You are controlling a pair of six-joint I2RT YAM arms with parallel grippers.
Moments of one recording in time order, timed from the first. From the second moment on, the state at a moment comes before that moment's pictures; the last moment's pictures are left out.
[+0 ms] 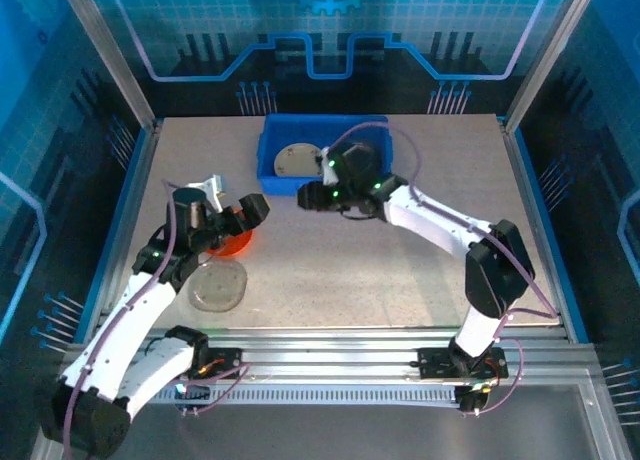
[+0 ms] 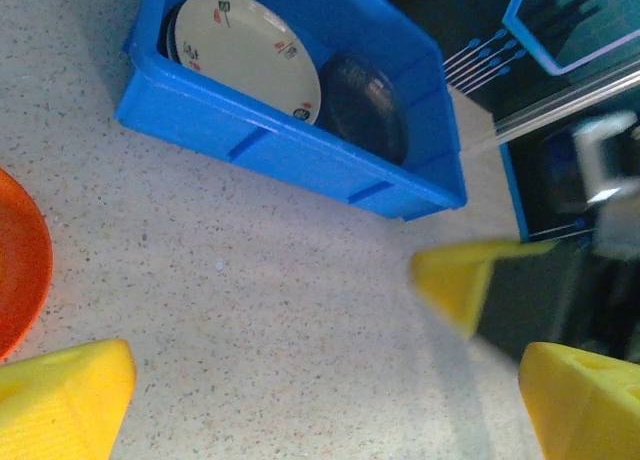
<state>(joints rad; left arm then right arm) -0.22 0.85 0.76 -0.41 0.26 -0.72 0.72 1.73 1.37 -0.39 -0.30 0.62</state>
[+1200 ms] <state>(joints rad) 0.00 0.65 0.51 -0.42 0.42 -0.77 0.93 2.30 1.65 -0.31 -0.66 0.71</state>
